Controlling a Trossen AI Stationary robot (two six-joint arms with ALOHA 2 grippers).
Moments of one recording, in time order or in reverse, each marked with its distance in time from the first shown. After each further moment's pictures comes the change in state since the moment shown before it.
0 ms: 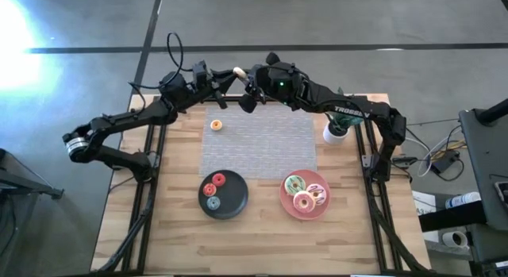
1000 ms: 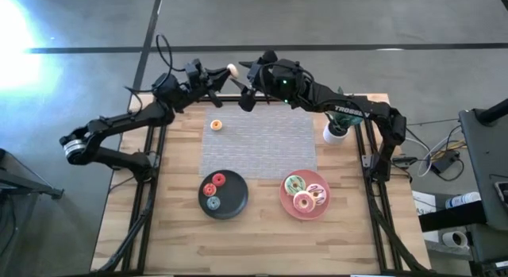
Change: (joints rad) left arm 0.021 -0.035 -0.035 0.103 0.009 0.010; right arm -0.001 -0.001 0.002 0.098 -0.086 -0.088
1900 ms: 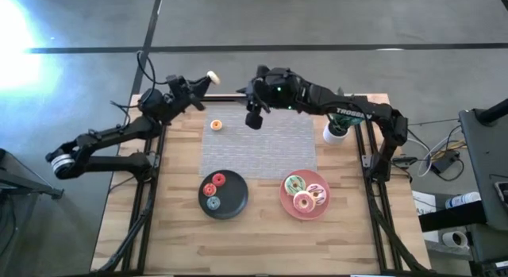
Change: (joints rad) left arm 0.057 -0.213 -0.284 0.068 -0.107 -0.288; right arm 0.027 -0.017 -0.004 -0.261 -0.178 0.017
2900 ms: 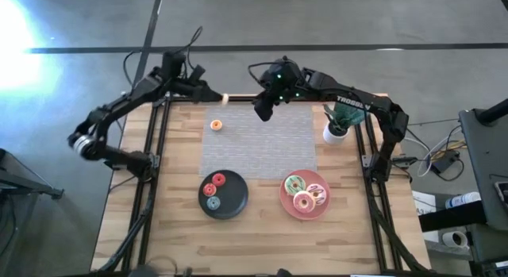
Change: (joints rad) left arm 0.297 0.313 0.485 -1.006 1.013 0.115; right arm -0.159 0.010 -0.031 -0.295 -0.223 0.449
